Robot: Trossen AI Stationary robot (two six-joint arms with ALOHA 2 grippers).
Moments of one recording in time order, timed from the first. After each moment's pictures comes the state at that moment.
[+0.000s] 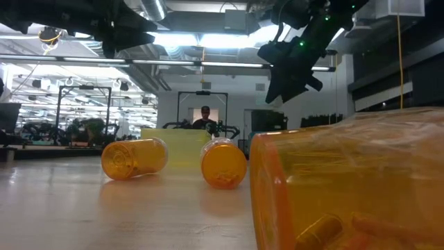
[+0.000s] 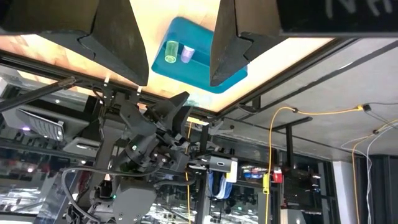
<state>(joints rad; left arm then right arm) -0.09 0.70 0.33 0.37 -0.51 -0.17 -0.21 1.47 1.02 -0.45 0.30 0.56</state>
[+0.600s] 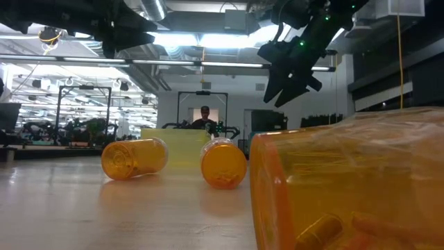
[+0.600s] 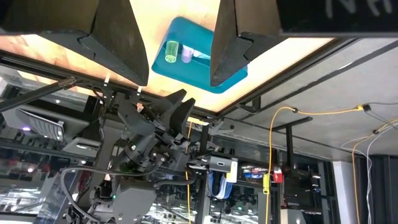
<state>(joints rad) -0.09 0.70 0.33 0.37 -0.51 -0.17 -0.21 1.47 1.02 -0.45 0.28 0.54</state>
